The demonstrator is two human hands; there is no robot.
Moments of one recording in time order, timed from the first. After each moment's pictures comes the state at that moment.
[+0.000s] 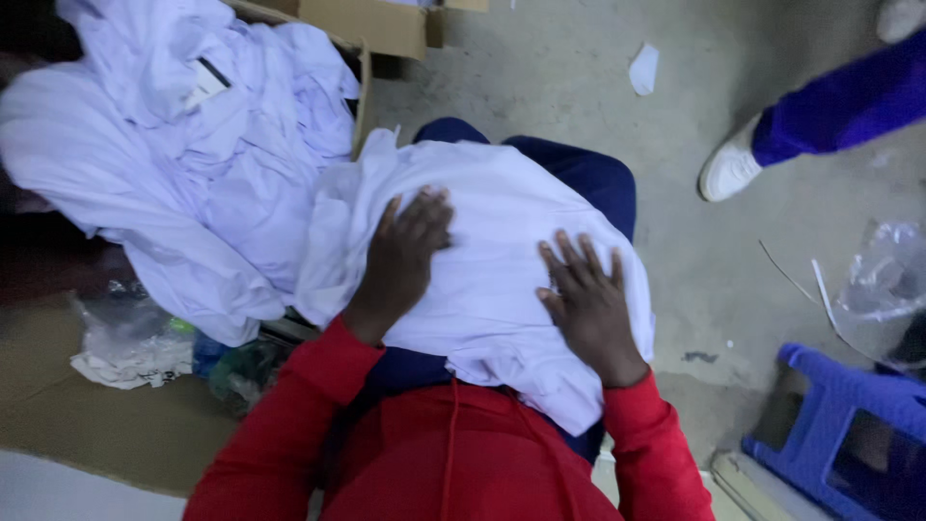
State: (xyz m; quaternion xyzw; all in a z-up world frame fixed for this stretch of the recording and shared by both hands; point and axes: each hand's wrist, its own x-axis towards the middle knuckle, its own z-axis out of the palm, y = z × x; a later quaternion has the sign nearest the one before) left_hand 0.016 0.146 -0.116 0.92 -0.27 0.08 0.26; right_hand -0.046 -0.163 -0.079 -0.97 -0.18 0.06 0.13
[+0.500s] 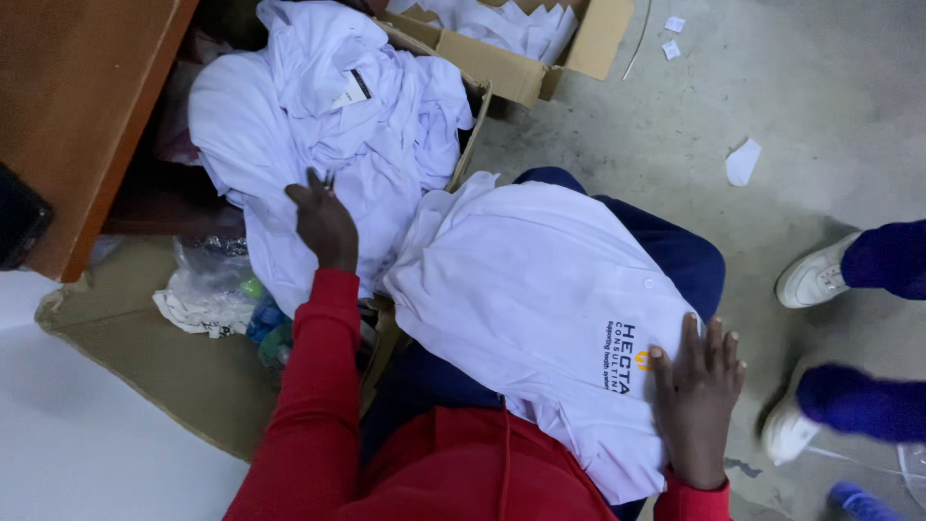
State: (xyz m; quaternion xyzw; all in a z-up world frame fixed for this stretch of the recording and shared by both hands) left_hand 0.039 0.355 -0.187 0.93 0.31 0.18 0.03; right_hand -0.055 -0.194 -0.080 -0.99 0.00 0.04 0.16
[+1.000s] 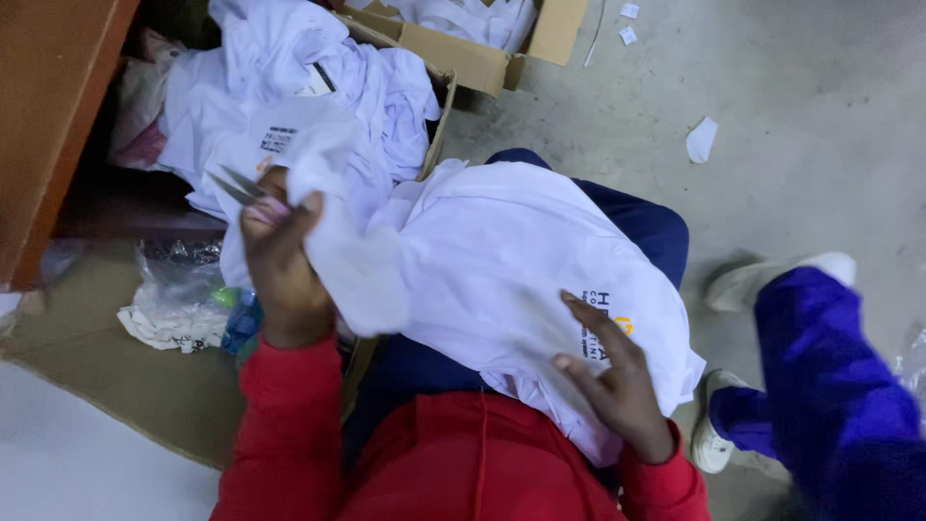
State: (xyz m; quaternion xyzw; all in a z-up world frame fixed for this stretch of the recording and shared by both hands) left_hand -0.001 0.245 0.065 0.72 0.09 0.22 0.65; right_hand -0.058 -0.114 0.006 -0.83 -0.13 0.14 0.53
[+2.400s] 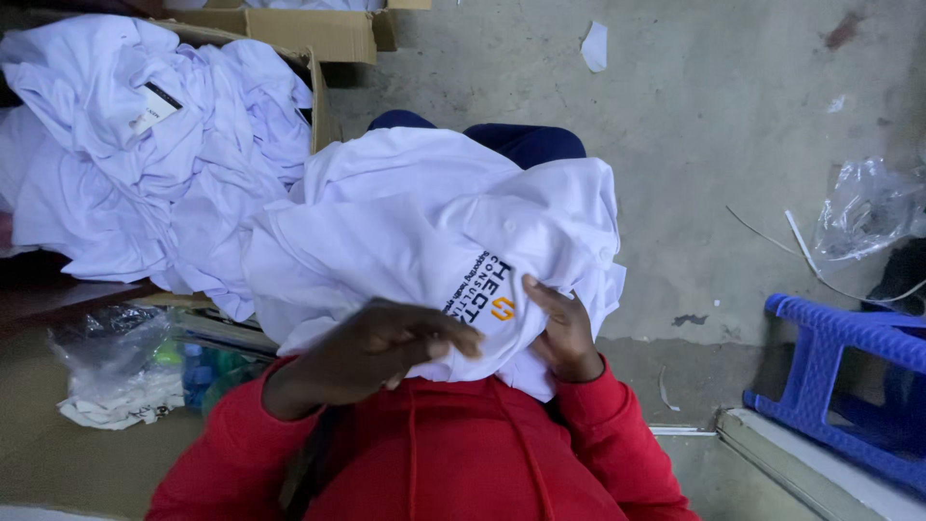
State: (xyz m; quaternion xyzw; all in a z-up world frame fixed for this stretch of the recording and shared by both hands) left_hand -0.028 0.135 0.054 0.54 -0.26 -0.36 0.71; right_hand -0.104 -0.142 -0.078 -0.54 0.26 0.16 0.78
